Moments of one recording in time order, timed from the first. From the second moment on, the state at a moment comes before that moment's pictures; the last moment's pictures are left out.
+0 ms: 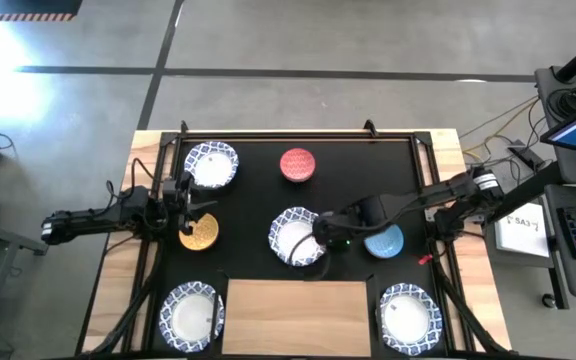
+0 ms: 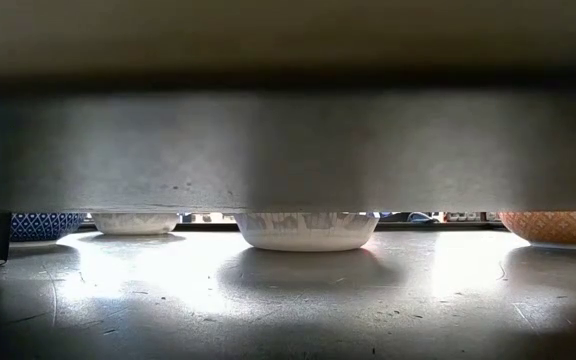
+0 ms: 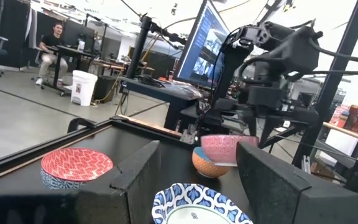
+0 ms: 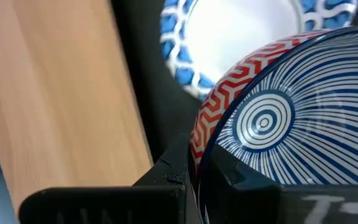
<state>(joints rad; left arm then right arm) 0.11 0.01 0.02 0.17 -0.07 -0.26 0.23 1.68 1.50 -1.01 -0.07 0.50</state>
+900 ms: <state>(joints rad) 0.11 0.01 0.02 0.16 -0.07 -0.26 0.58 1.83 1.55 -1.01 -0.09 -0.16</state>
